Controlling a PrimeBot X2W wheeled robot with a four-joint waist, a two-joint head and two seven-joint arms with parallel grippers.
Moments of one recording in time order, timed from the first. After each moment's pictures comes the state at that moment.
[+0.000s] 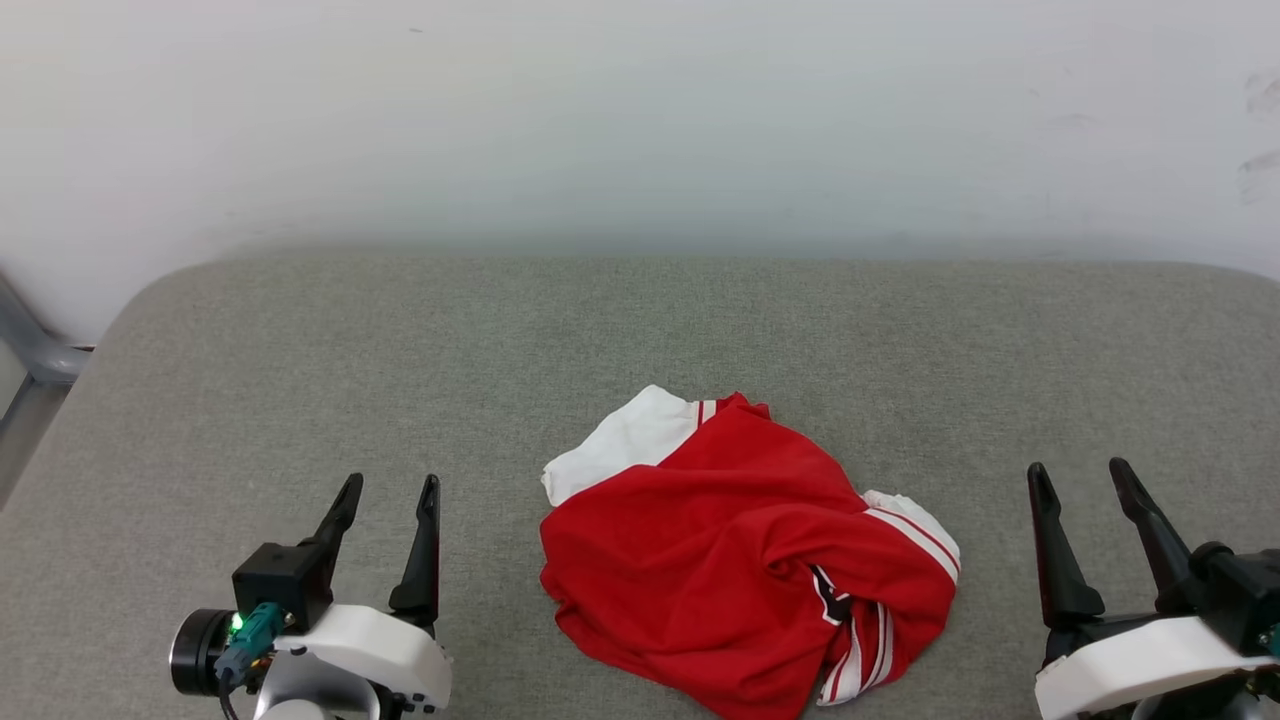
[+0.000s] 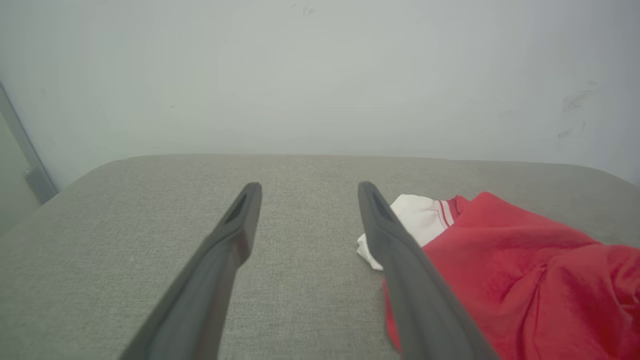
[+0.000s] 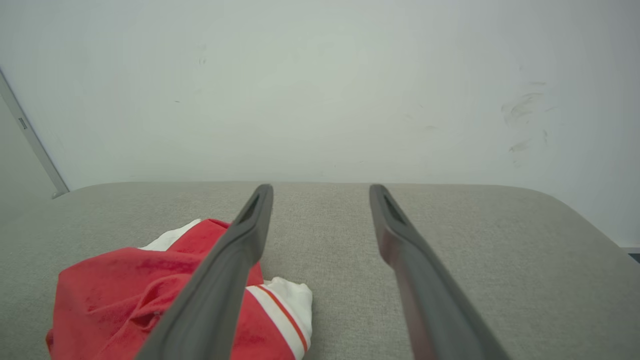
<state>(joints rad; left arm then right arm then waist) -0.11 0.31 -0.31 0.21 -0.45 0.11 -0.26 0.07 -0.05 -0.08 -0.10 0.15 0.13 -0.05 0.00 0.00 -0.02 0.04</state>
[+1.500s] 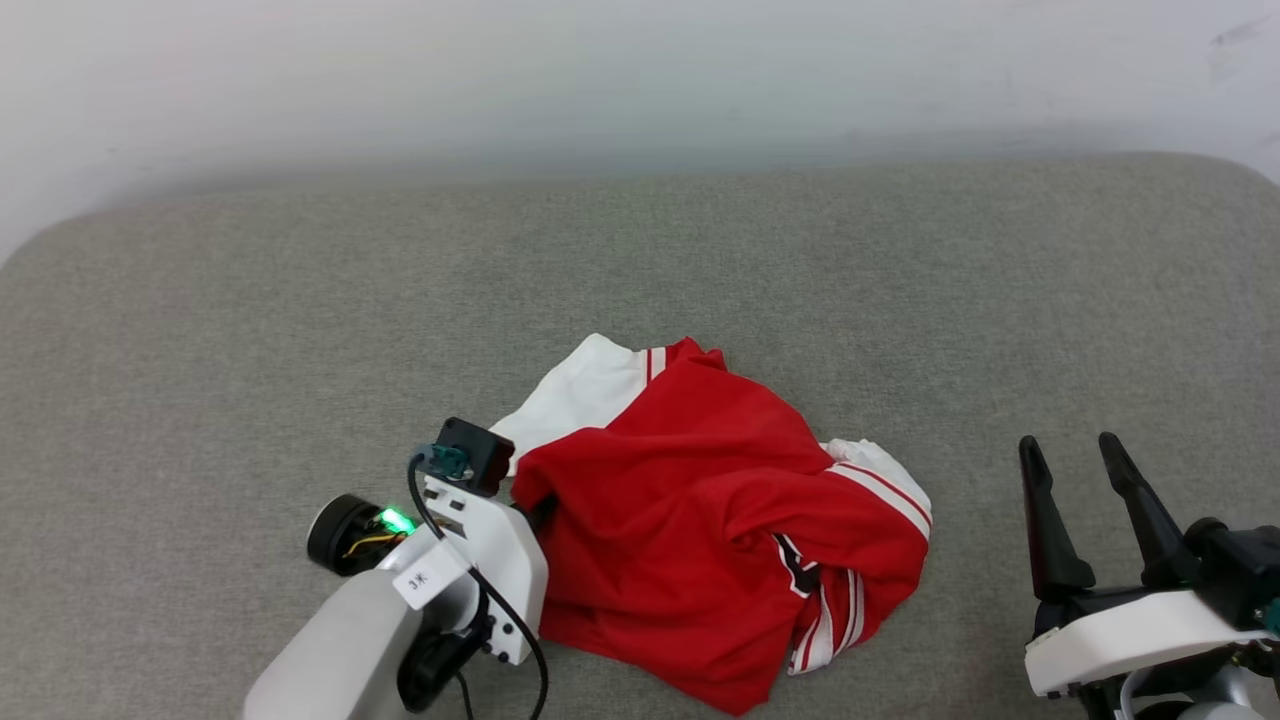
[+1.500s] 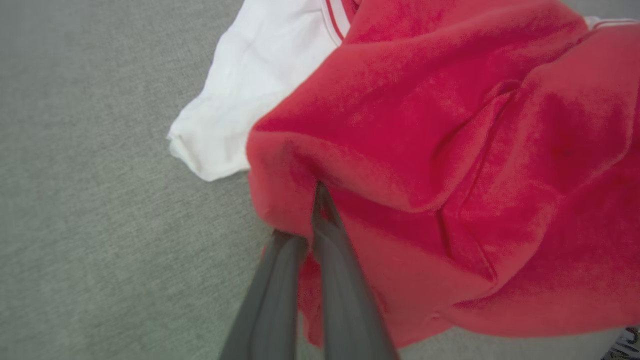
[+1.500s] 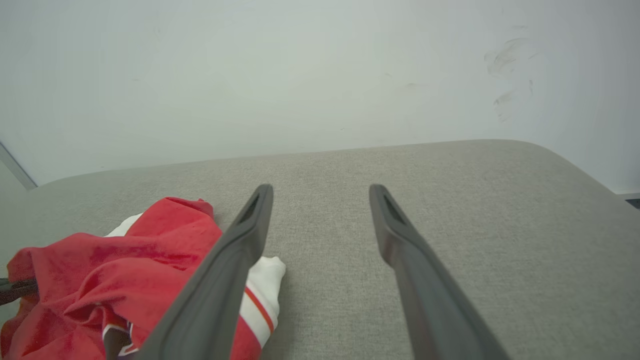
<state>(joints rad) -0.43 0.31 -0.58 0.46 -0.55 -0.11 0.28 0.01 -0.05 -0.06 -0.04 0.19 0.13 -0.09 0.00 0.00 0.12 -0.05</state>
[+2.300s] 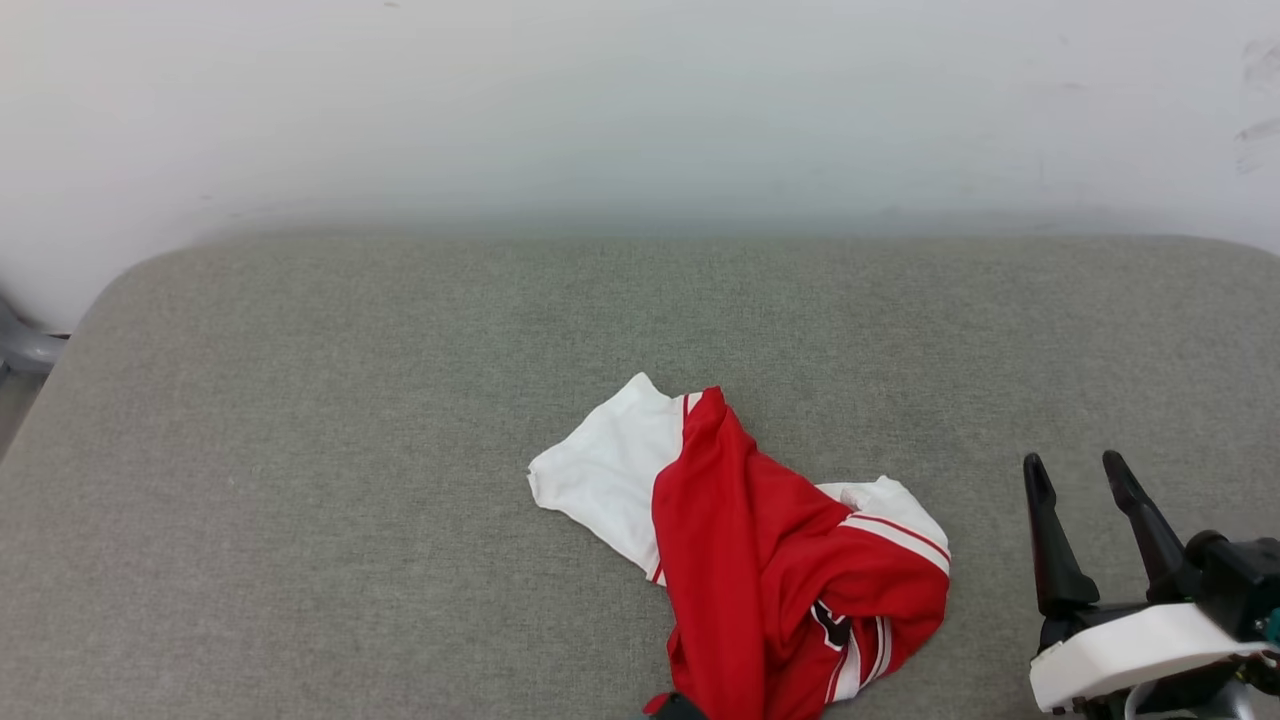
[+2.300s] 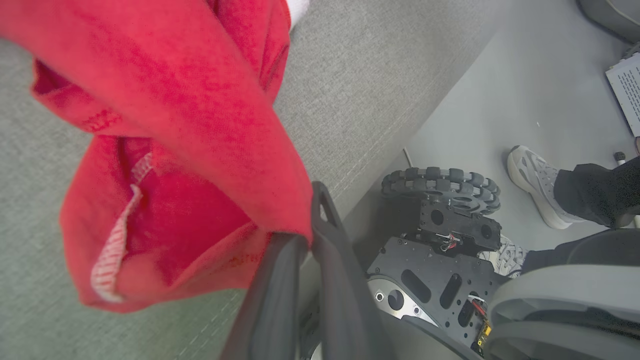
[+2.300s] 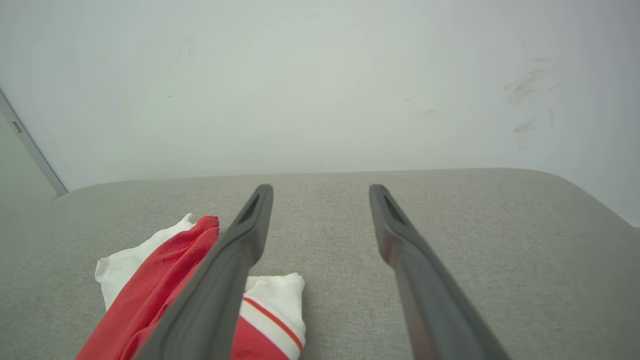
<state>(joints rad) -0.12 0.27 -0.89 0.13 -0.55 -0.11 0.39 0.03 -0.05 -0.08 -0.04 0.18 0.13 -0.07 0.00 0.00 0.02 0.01</state>
